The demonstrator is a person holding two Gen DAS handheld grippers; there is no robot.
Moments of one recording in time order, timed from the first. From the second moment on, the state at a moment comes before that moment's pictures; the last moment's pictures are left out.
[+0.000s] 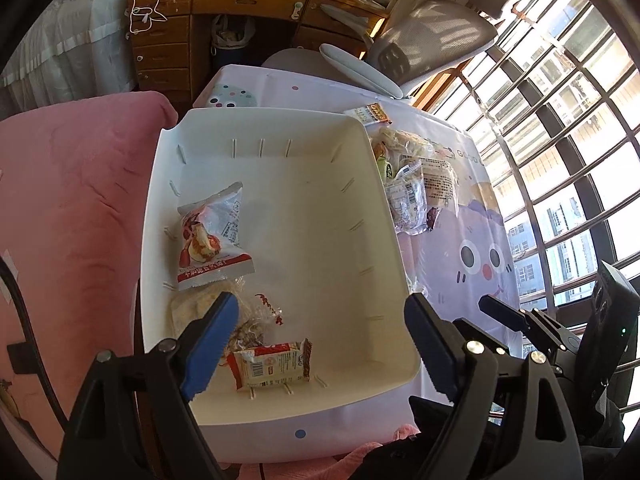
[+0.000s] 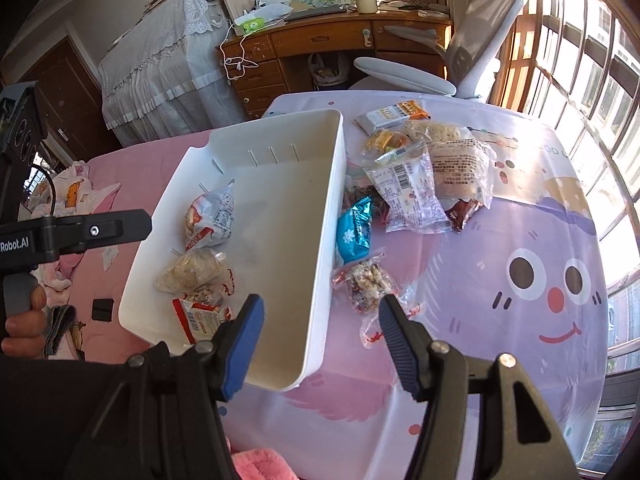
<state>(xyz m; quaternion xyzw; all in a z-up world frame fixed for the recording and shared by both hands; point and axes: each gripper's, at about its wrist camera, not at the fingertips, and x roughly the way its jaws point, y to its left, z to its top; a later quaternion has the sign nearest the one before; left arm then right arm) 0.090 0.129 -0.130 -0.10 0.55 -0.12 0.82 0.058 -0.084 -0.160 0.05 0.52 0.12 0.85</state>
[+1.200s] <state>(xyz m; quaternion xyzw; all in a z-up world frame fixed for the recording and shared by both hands) 0.165 -0.059 -0.184 -0.17 0.57 0.05 0.80 0.201 -0.263 -0.181 0.09 0.54 0.15 0.82</state>
